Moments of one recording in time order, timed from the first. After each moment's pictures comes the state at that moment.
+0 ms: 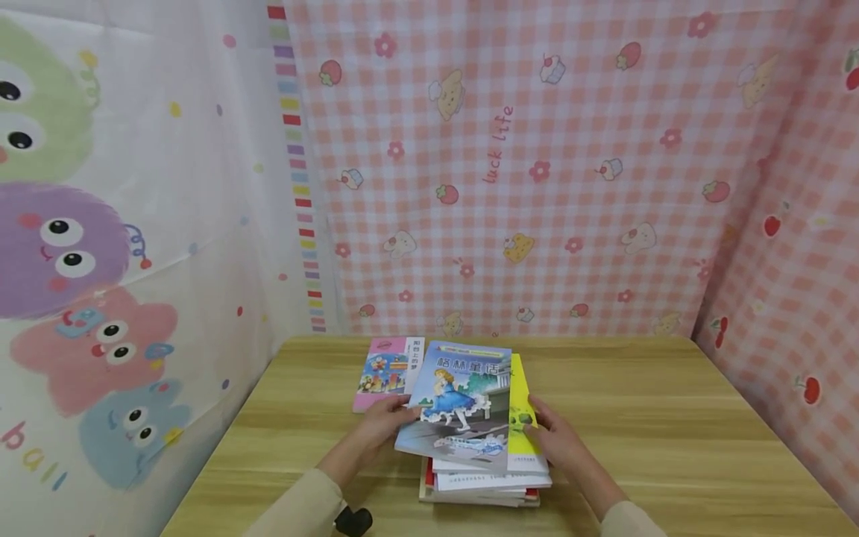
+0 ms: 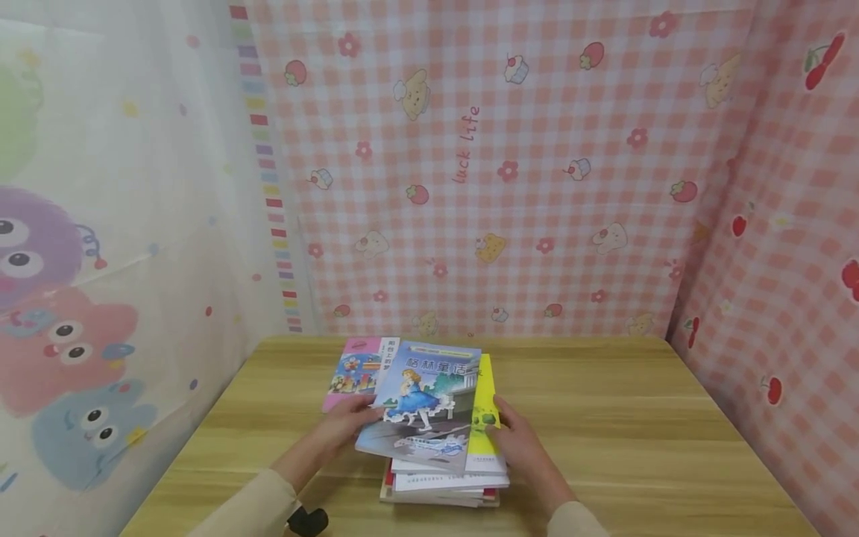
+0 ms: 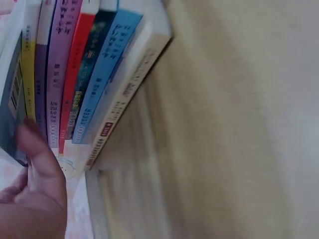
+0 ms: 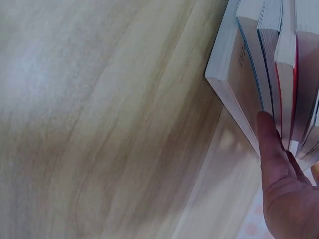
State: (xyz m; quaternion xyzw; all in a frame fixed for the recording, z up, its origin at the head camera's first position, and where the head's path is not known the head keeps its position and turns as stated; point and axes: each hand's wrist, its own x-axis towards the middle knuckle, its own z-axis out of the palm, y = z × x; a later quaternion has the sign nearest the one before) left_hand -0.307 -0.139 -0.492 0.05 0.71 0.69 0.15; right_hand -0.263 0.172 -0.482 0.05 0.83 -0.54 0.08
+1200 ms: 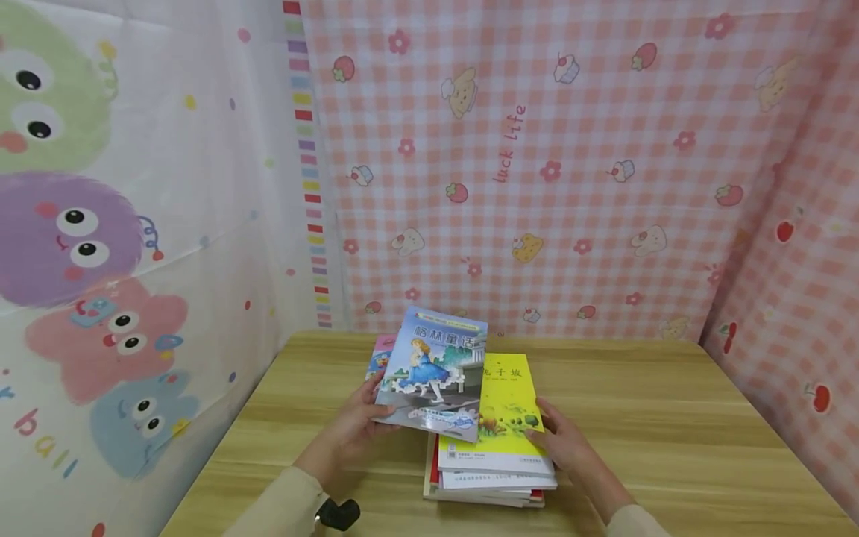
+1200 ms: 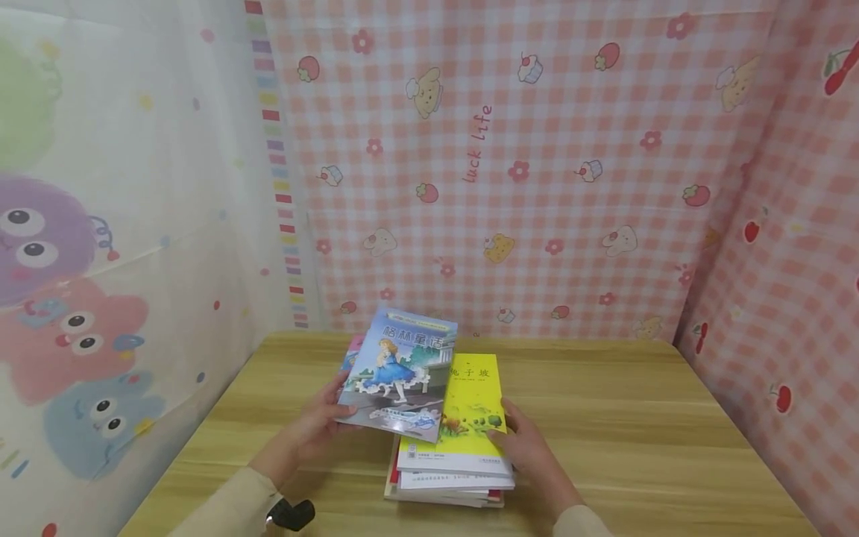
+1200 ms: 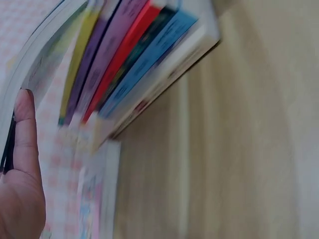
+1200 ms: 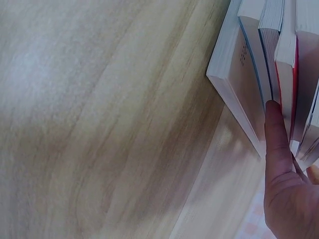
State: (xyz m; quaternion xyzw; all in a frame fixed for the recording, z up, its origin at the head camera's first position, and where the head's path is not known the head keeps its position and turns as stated) left_hand -0.307 -0.186 -0.484 0.09 0.57 0.80 0.15; right_hand -0.264 0.171 -0.483 0.07 0.80 -0.58 0.10
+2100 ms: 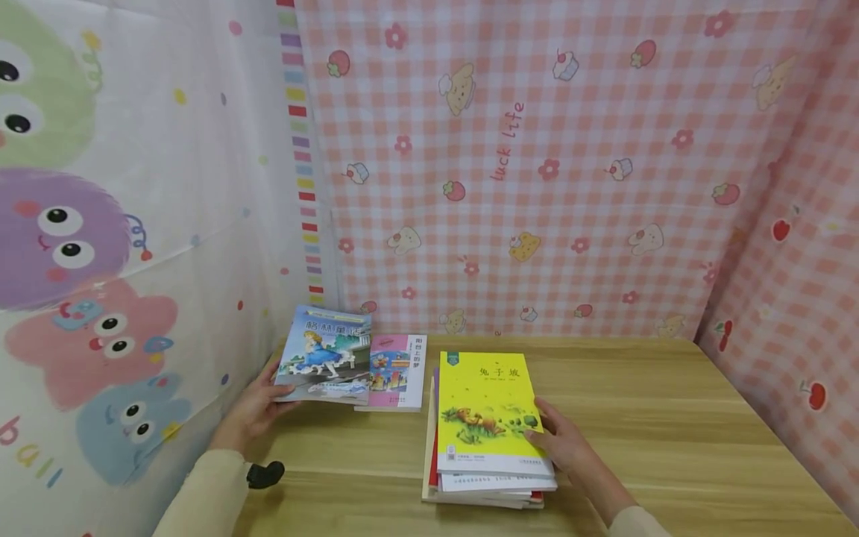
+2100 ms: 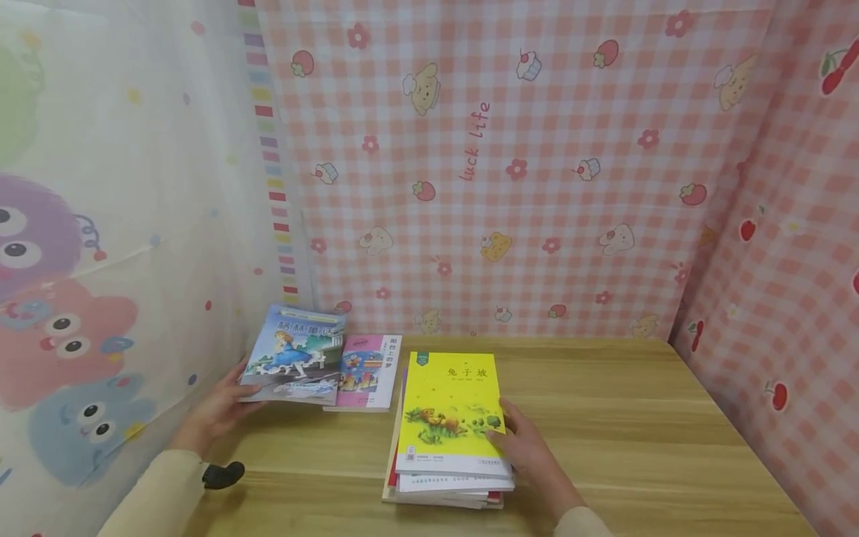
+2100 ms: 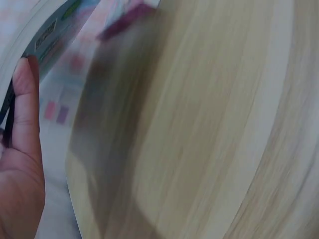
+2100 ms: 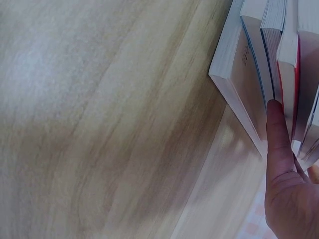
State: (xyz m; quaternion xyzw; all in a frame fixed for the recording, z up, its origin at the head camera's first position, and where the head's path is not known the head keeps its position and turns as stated) left_hand -0.347 -0.351 -0.488 0.02 0.61 0.79 0.06; right_hand -0.265 0.172 -0.485 0.08 0.81 -0.58 0.10
